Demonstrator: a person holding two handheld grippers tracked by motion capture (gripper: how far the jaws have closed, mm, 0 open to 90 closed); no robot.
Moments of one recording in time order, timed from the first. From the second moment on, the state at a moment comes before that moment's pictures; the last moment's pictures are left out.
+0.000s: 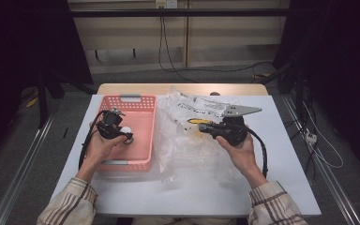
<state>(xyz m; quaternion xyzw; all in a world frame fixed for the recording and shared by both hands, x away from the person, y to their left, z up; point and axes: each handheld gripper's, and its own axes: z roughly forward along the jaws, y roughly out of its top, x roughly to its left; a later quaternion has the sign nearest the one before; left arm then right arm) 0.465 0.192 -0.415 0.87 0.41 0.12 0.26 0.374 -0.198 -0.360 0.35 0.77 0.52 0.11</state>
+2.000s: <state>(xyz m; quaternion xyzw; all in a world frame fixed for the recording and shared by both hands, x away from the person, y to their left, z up) 0.383 0.152 -0.328 0.84 0.28 0.13 0.45 0.371 -0.205 -0.356 0.35 0.76 0.53 0.13</state>
